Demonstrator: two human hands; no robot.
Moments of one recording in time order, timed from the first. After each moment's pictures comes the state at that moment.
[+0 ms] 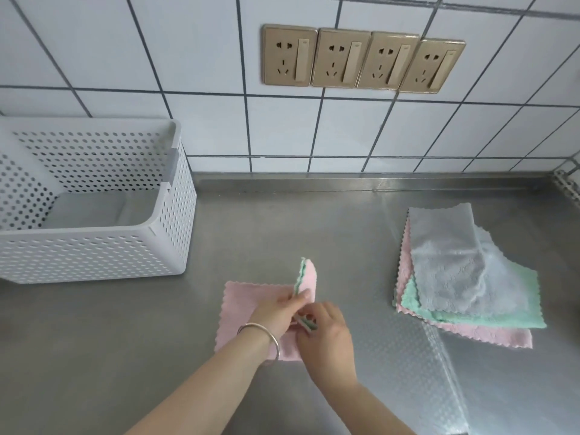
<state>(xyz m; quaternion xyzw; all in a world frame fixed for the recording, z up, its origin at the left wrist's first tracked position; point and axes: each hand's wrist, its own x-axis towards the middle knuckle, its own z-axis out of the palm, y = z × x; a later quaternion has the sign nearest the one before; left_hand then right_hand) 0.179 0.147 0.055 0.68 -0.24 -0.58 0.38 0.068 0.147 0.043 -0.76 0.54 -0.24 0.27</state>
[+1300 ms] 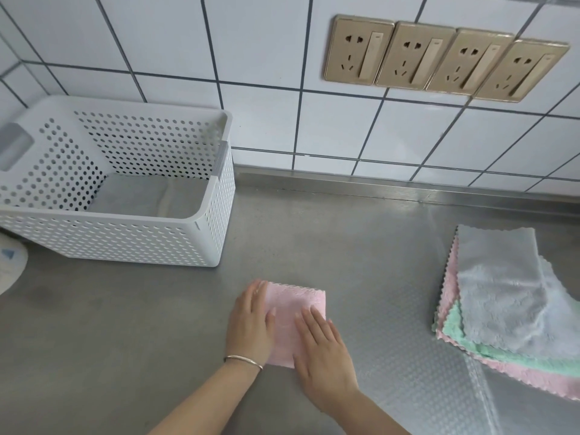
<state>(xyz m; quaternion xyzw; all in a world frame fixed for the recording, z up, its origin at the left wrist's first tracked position) 0.246 0.194 -0.033 0.84 -0.46 -0.08 0.27 0.092 0.152 -0.017 -0.92 0.36 -0.02 0.14</state>
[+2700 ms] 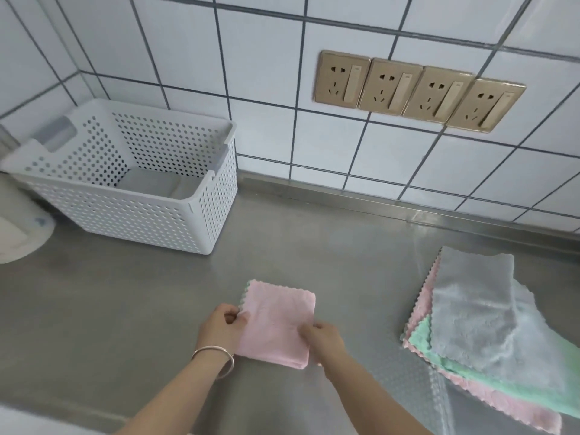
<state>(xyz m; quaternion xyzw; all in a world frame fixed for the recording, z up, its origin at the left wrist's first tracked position) 0.204 0.210 0.002 0.88 -0.11 -0.29 0.37 0.057 0.099 0.012 -0.57 0.60 0.05 0.56</state>
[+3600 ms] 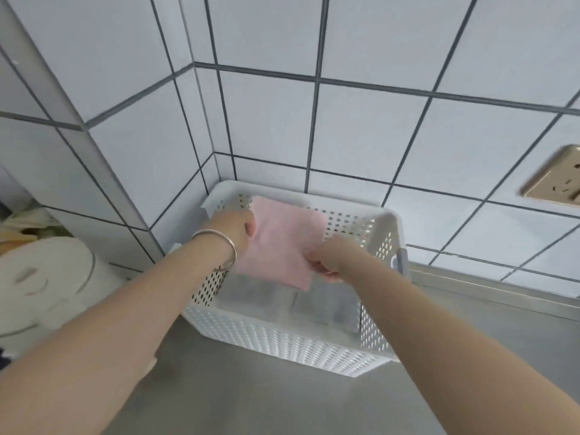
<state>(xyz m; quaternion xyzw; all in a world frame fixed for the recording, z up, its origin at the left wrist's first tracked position) 0.622 0.183 0.186 0.90 -0.42 -0.12 0.08 0.480 0.059 0.162 -0.70 0.47 0.04 0.54</state>
